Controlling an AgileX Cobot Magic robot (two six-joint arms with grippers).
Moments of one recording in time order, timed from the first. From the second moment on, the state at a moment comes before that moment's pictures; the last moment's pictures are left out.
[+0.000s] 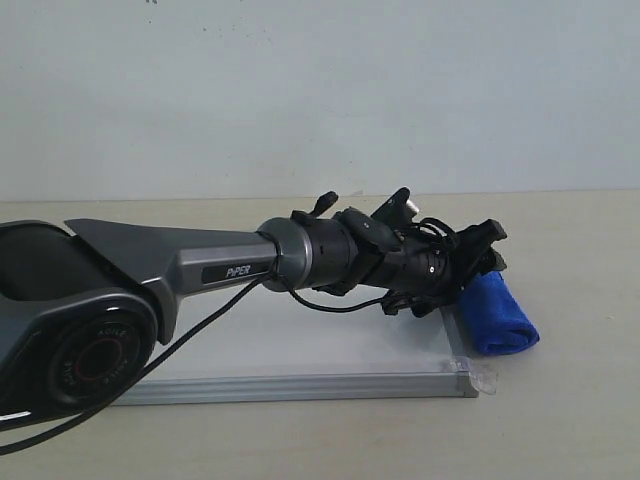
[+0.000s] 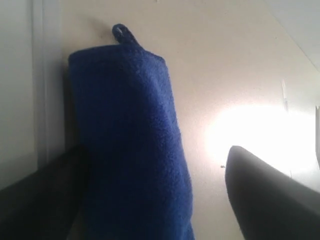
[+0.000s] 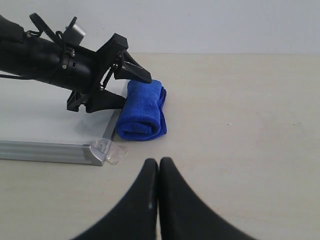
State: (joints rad) left arm -0.60 2.56 -1.99 -1.19 0.25 0.17; right arm 0.12 0.00 0.00 0.10 0.34 -0.07
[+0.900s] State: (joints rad) left arm -0.49 2.45 -2.00 -0.94 0.70 0.16; right arm 0.12 0.00 0.00 0.10 0.34 -0.07
